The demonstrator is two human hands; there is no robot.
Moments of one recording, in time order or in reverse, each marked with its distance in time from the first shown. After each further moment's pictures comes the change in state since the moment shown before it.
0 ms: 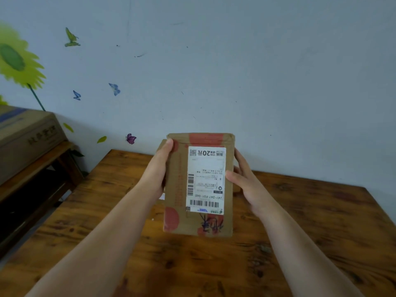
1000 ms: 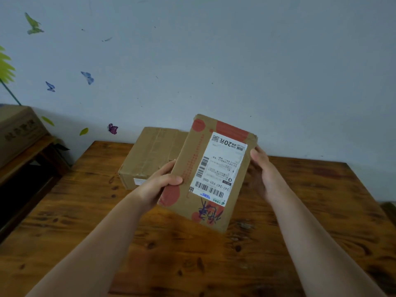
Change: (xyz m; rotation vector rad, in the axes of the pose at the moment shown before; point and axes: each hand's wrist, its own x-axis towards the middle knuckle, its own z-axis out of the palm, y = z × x) left_hand -0.015 -0.067 0.023 0.192 -0.558 0.023; right_hand -0.018 0.045 -0.092 0.351 0.232 0.121
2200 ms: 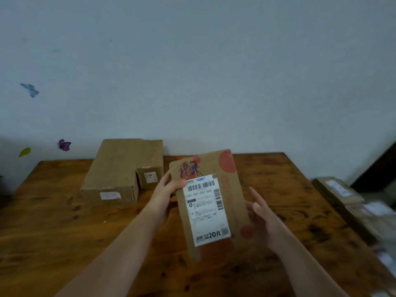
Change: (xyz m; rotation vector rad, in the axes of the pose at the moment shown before) left_hand 0.005 -0.021 0.072 -0.207 0.147 -0.034; right_hand -0.149 0.043 -0.045 0.050 0.176 0.138
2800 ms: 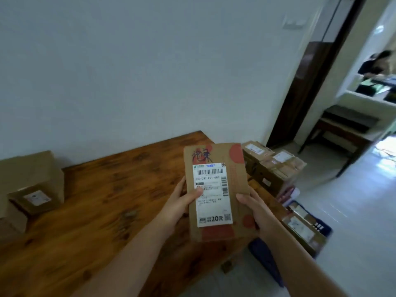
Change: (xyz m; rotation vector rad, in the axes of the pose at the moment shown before) left_hand -0.039 -0.100 0.228 0.320 -0.394 -0.186; right_hand -0.109 0.007 -0.180 0.113 0.353 -0.154
